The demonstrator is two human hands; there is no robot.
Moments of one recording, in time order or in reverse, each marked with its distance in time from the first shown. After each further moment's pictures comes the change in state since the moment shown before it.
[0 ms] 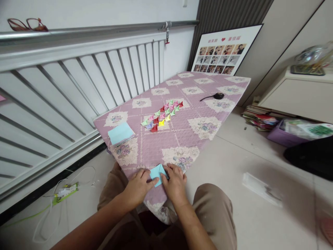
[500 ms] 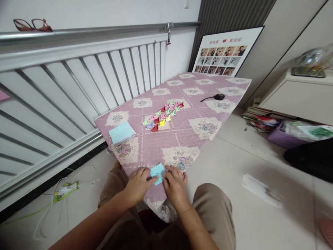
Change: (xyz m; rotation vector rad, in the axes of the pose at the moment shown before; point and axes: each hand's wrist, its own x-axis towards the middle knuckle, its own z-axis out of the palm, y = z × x) left_hand -0.001 0.000 -0.007 0.031 -0.047 -0.013; right_hand -0.012 0.001 -0.009 0.008 -0.031 -0.171
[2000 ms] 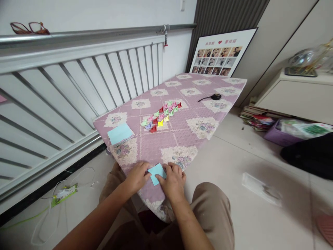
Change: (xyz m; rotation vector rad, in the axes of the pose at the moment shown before) left_hand 0.030 -0.015 -0.007 -0.394 0.019 -0.259; right_hand 0.013 -0.009 0.006 -0.198 0.062 0.146
